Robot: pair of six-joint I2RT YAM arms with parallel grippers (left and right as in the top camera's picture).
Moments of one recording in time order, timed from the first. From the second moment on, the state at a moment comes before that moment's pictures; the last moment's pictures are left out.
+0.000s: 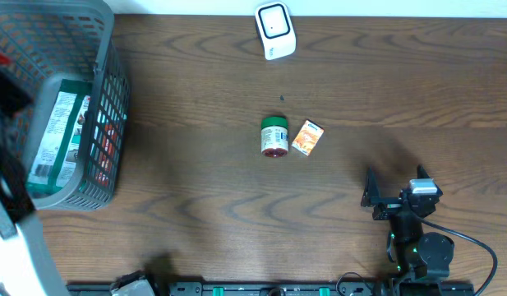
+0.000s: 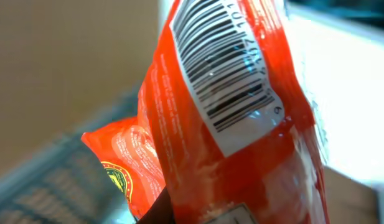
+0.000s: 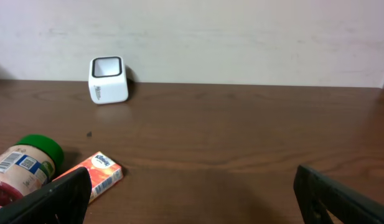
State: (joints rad) left arm 0.39 1.18 1.71 -0.93 -0.02 -0.19; right arm -0.03 0.01 0.01 -0.06 -0.07 0.02
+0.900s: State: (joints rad) left arm -0.36 1.74 1.44 -1.05 -0.01 -0.59; right arm -0.03 0.01 0.01 -0.06 -0.07 0.02
